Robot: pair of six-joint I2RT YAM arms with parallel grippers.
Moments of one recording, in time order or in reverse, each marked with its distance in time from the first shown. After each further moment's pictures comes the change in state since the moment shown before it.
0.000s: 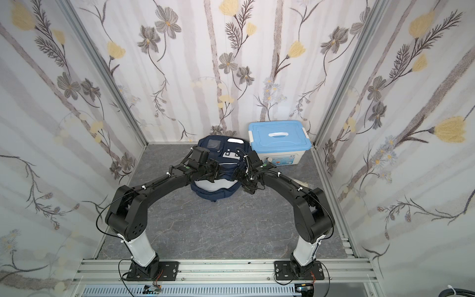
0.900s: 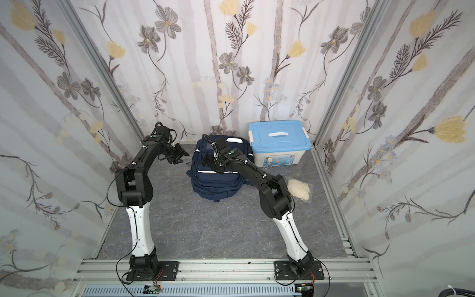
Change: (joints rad) left arm 0.531 0.556 0.854 -0.784 0.040 1.034; right arm 0.139 0.570 0.812 -0.078 0.071 -0.174
